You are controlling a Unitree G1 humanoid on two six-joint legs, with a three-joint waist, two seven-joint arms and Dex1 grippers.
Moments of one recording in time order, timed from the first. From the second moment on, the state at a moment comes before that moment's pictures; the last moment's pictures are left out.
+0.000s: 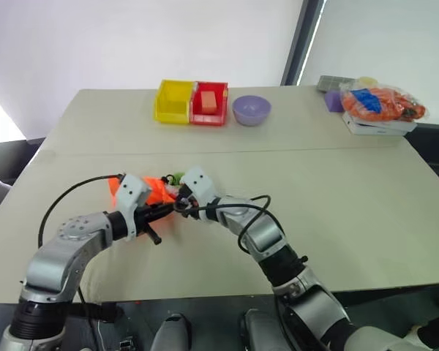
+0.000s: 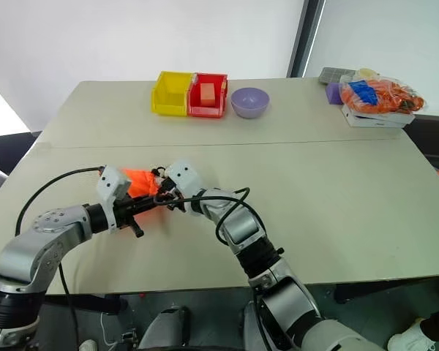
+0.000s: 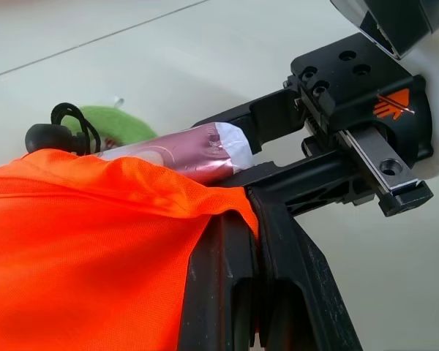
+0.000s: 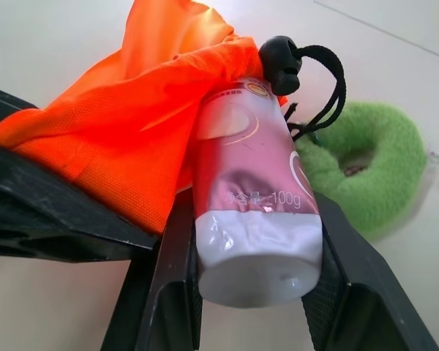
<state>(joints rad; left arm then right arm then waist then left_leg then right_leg) -0.18 0.62 0.07 -0.38 -0.48 0.74 -0.73 -0.61 0.04 0.37 0.15 0.04 0.67 0.50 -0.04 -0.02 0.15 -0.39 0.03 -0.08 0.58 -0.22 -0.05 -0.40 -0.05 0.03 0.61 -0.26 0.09</state>
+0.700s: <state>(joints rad) -0.20 0.67 0.06 -0.42 -0.50 0.76 -0.79 -0.57 0.01 0.42 0.08 0.12 0.68 0.68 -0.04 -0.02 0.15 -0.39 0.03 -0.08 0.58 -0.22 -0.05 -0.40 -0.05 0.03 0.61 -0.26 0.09</state>
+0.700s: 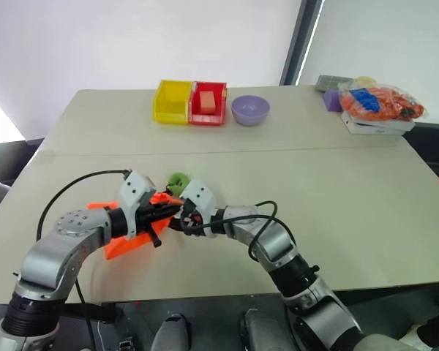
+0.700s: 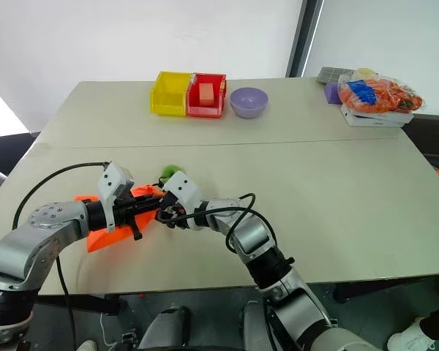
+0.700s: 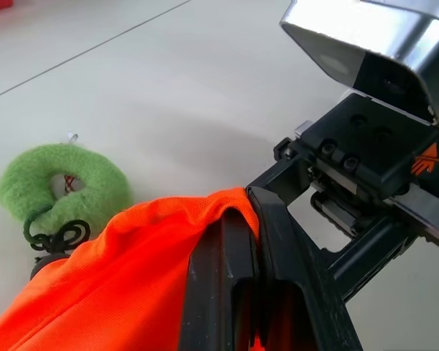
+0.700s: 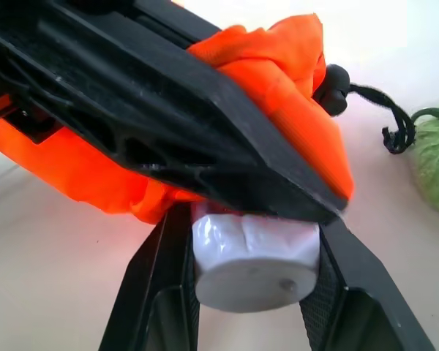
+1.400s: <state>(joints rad) -0.04 0.80 0.13 -0.36 -0.51 0.72 -0.86 -0.51 -0.02 0.39 0.00 0.12 0.63 0.62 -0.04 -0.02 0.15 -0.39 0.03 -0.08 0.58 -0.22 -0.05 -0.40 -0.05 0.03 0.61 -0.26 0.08</state>
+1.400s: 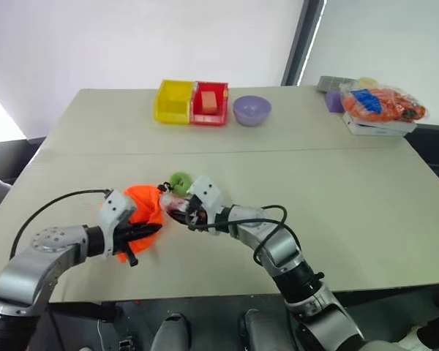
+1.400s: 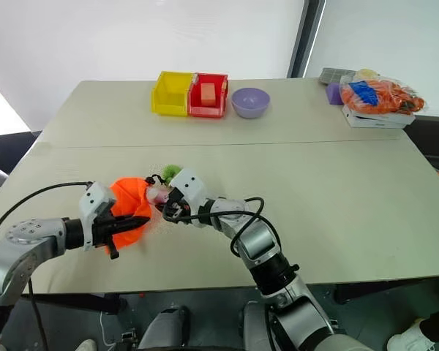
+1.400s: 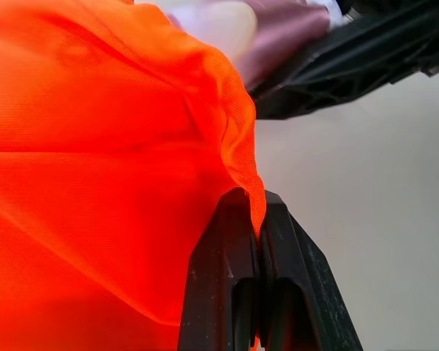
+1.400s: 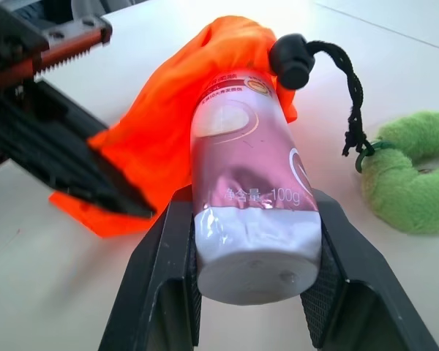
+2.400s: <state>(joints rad) -0.08 0.72 0.06 -0.45 -0.60 0.85 -0.80 -0.75 0.00 0.50 0.30 -0.04 0.41 0.85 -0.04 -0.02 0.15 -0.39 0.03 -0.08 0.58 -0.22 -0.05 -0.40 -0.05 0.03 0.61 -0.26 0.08</state>
